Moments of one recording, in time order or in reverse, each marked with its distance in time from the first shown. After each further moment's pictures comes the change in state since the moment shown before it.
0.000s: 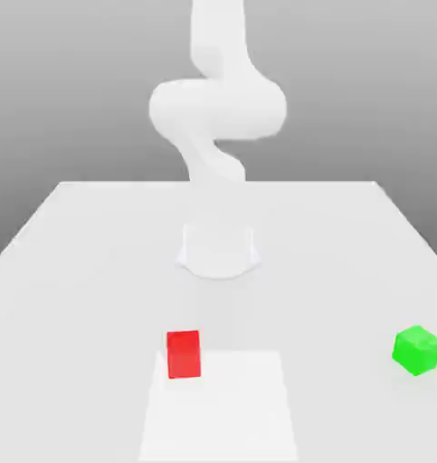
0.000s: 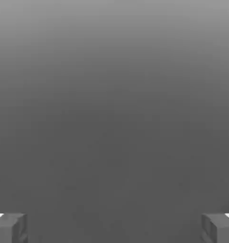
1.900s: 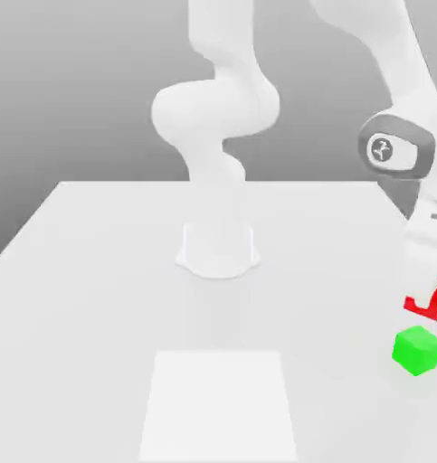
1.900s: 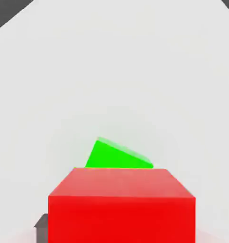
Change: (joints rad) arm 0.534 0.888 0.262 -0.215 -0.087 0.376 -0.007
